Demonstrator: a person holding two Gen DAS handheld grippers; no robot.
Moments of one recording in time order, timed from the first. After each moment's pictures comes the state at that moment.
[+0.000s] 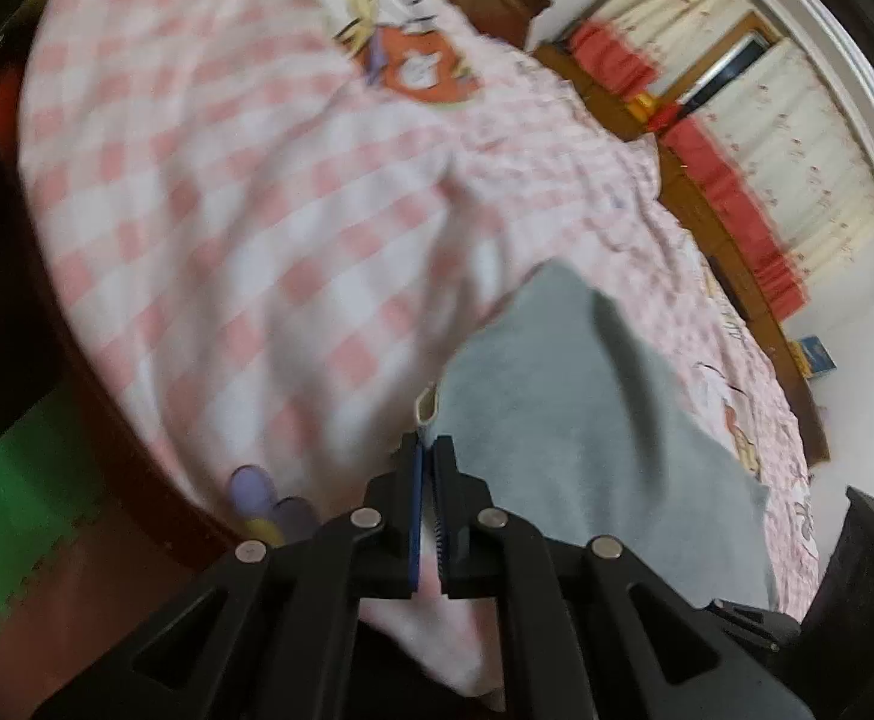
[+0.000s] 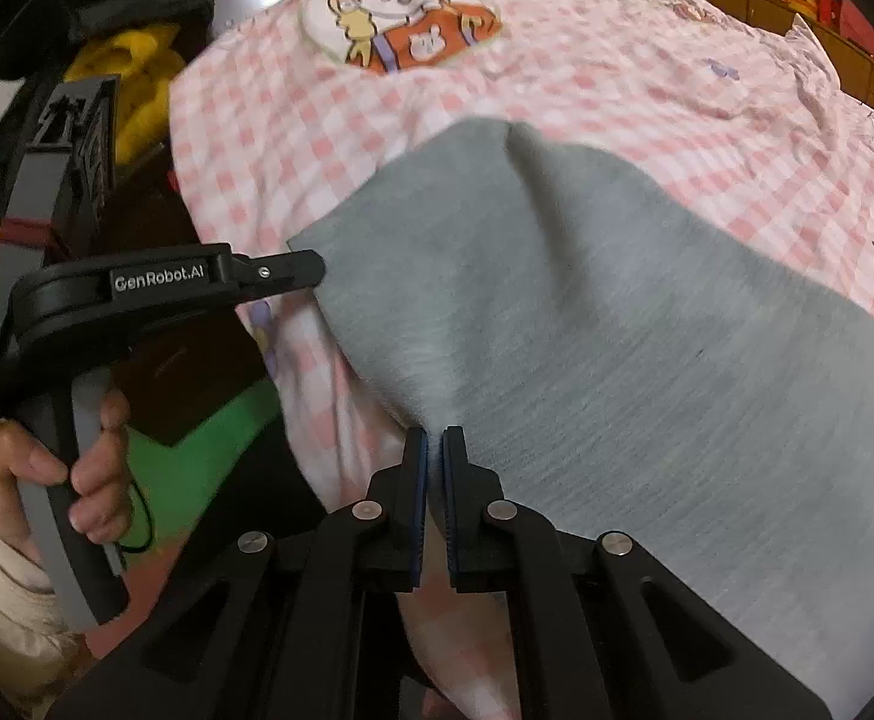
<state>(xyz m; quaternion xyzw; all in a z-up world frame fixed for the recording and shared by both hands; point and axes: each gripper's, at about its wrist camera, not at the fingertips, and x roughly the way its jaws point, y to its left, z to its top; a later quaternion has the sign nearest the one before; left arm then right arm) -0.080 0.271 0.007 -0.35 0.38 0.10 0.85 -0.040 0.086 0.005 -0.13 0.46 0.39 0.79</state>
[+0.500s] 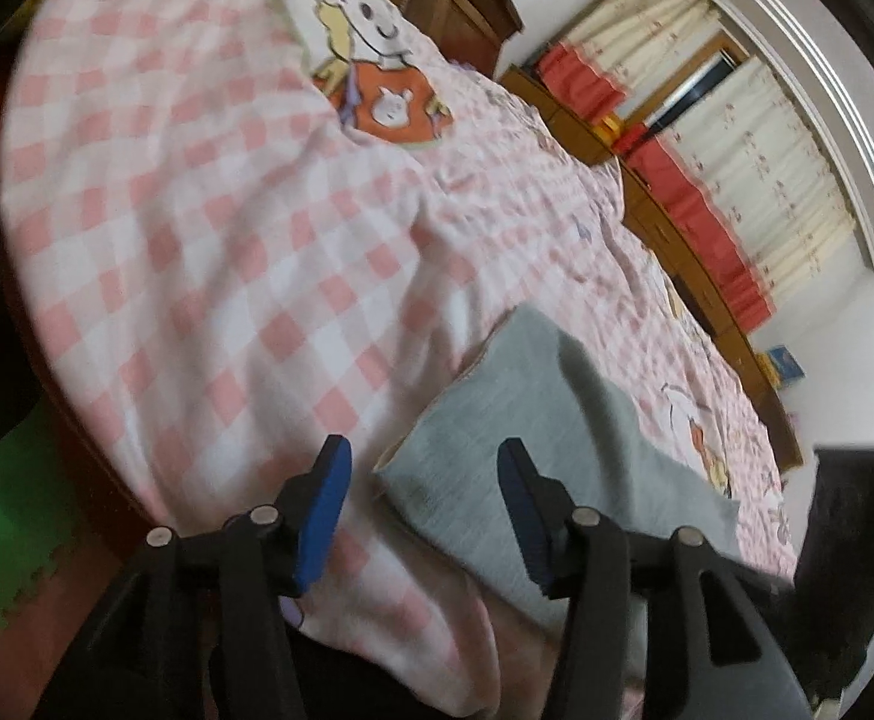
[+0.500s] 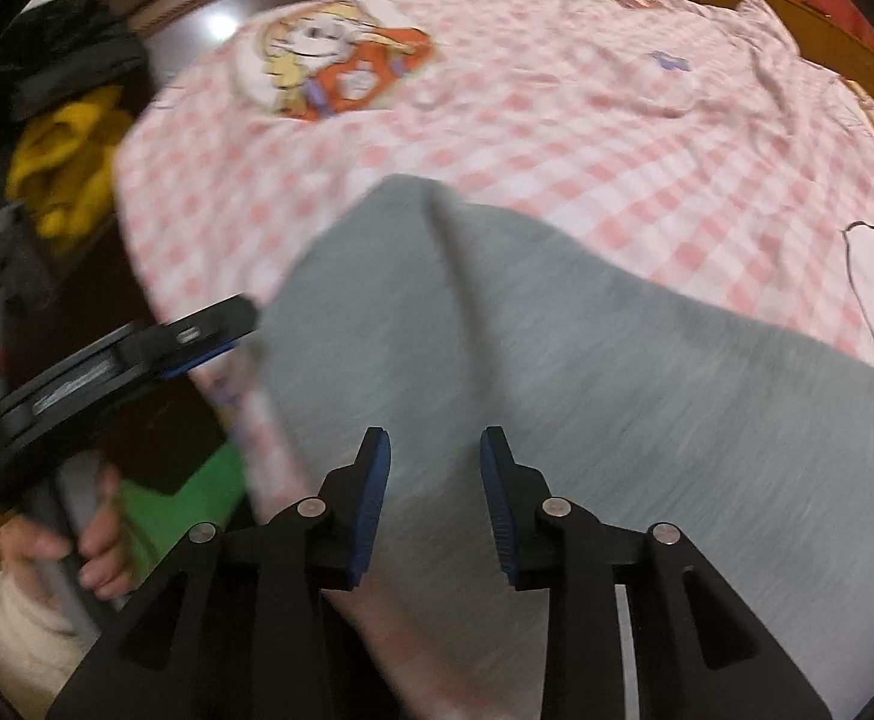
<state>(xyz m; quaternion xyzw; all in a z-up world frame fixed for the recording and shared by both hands) -0.076 0.281 0.019 -0.35 0.33 0.06 0.88 -0.002 0.083 0.020 -0.09 0.47 0.34 0.81</state>
